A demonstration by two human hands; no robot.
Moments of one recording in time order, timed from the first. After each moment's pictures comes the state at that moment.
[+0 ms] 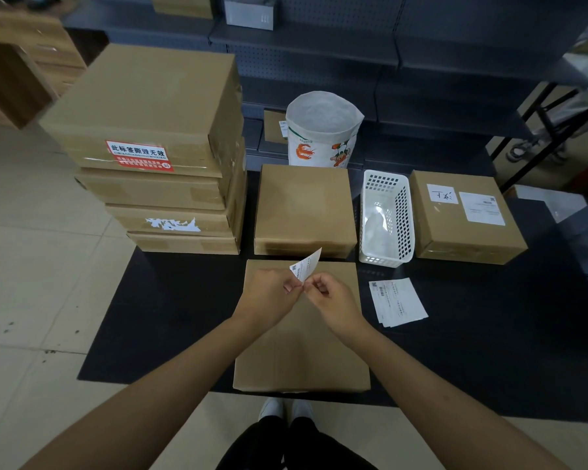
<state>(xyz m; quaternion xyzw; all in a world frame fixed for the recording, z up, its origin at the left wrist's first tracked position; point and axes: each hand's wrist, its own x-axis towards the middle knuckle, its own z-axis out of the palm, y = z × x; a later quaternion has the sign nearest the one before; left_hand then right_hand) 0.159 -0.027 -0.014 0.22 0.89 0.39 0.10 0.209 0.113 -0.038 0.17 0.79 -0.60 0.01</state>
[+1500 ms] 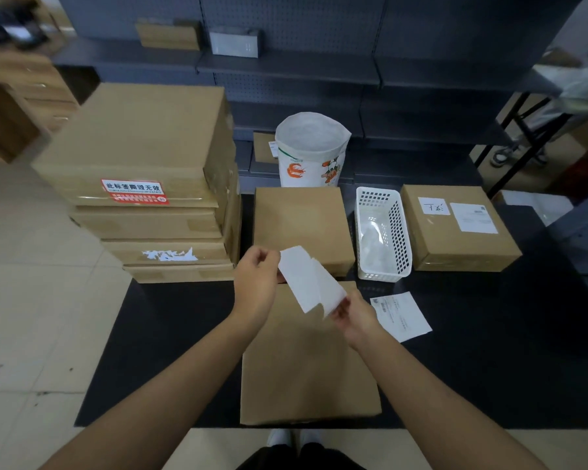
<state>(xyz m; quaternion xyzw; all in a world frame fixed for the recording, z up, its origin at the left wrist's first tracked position) 0.122 -0.015 0.033 -0.04 0.73 0.67 0.11 0.183 0.138 -0.047 0.51 0.34 -0.79 -0.03</state>
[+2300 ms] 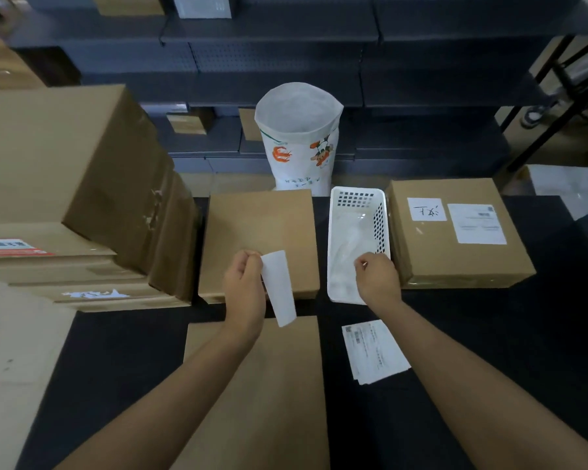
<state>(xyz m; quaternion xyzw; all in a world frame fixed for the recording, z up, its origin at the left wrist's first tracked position) 0.067 0.117 0.003 -0.09 0.75 0.65 0.08 0.094 0.325 -0.078 0.31 0.91 -0.28 0.02</state>
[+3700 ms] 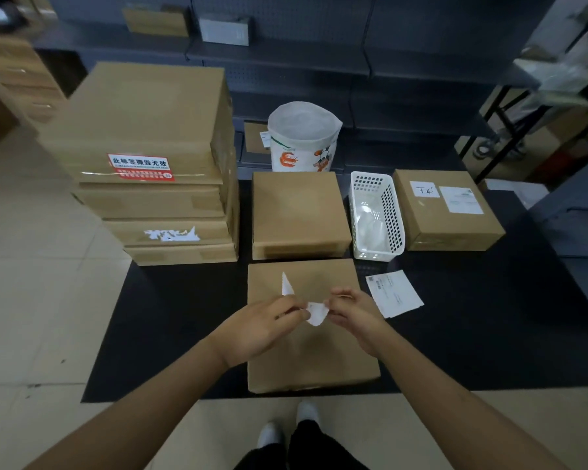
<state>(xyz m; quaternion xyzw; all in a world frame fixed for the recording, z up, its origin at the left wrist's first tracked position) 0.174 -0.093 -0.005 0.62 0.77 0.18 -0.01 0.245 0.117 -0.028 0.36 0.57 -0.74 0.06</state>
